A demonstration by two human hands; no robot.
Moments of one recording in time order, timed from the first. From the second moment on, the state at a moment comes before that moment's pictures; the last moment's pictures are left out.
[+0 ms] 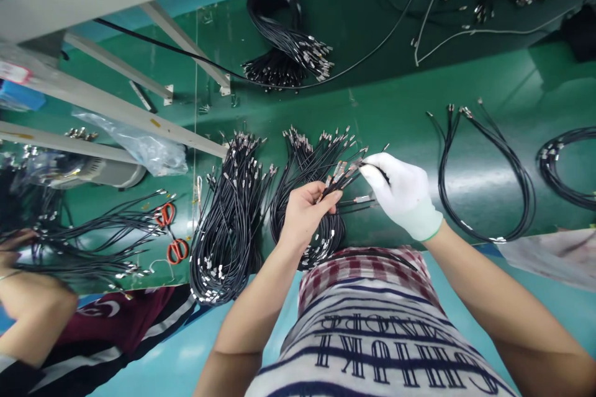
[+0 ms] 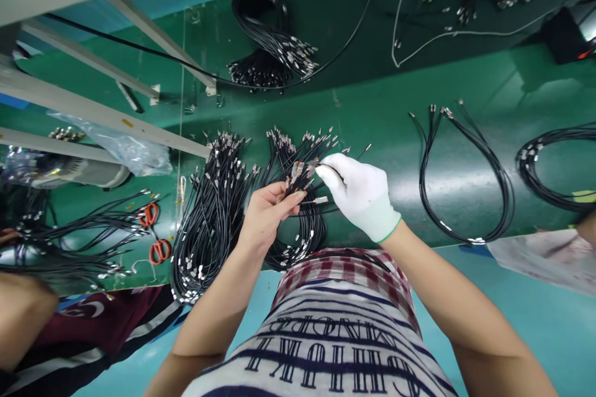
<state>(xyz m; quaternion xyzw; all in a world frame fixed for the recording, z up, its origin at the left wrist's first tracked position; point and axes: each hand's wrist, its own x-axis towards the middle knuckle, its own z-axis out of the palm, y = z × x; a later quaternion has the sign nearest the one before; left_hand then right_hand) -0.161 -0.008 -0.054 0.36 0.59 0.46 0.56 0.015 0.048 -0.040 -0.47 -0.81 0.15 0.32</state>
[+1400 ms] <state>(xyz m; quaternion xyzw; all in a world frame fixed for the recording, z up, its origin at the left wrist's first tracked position) -0.167 -0.010 -0.059 0.37 0.54 0.46 0.60 0.001 0.056 -0.049 -0.48 -0.44 0.67 0.36</state>
